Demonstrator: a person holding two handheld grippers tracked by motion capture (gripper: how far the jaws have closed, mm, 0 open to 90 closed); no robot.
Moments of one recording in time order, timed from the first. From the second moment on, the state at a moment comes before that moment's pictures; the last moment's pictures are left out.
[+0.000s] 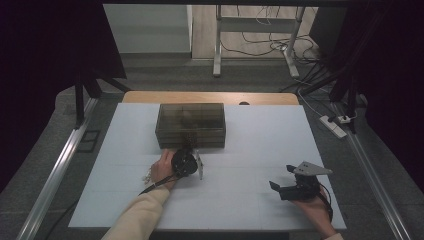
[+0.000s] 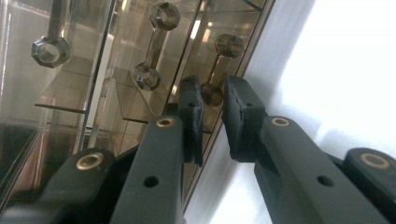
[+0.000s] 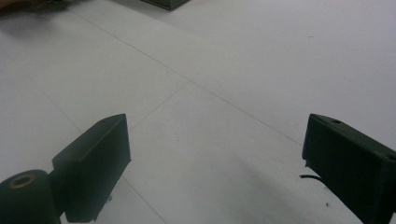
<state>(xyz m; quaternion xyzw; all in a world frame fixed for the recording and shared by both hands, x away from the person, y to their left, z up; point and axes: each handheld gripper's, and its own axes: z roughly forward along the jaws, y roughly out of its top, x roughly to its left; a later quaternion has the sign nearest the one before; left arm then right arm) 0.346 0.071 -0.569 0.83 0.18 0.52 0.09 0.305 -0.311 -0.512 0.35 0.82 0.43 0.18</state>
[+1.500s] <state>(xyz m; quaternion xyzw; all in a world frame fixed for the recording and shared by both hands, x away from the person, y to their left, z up) 0.344 0.076 -0.562 0.84 0.21 0.48 0.11 0.304 -0.312 -0.512 0.35 0.81 0.43 0.18</state>
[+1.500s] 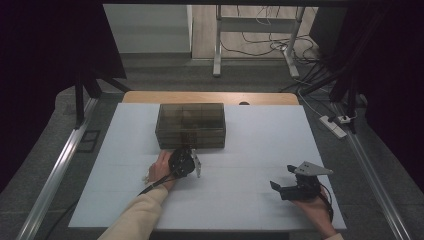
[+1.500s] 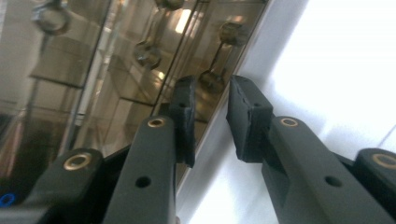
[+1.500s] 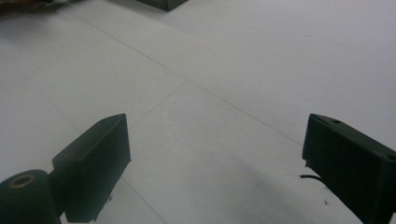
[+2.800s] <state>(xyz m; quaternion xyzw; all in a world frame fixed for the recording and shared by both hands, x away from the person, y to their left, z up) 0.327 0.075 -0.564 0.84 0.19 0.51 0.10 0.304 -0.313 -0.511 0.35 0.81 0.43 0.19</state>
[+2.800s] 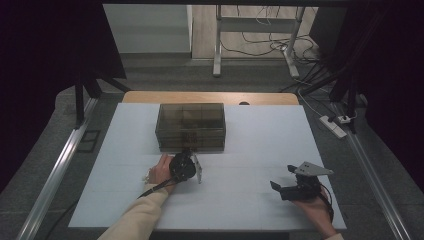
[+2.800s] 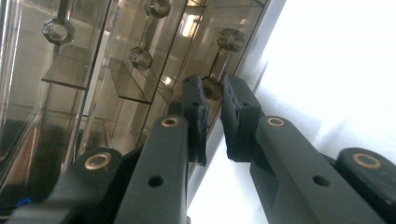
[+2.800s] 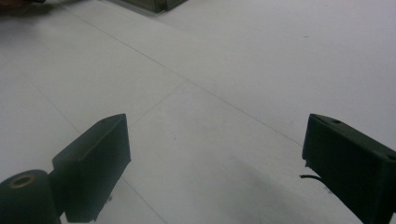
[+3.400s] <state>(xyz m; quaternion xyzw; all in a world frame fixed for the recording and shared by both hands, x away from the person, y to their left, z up) 0.319 0.080 -0.556 0.84 0.21 0.48 0.12 0.304 -0.313 -0.511 0.35 0.81 0.43 0.19</state>
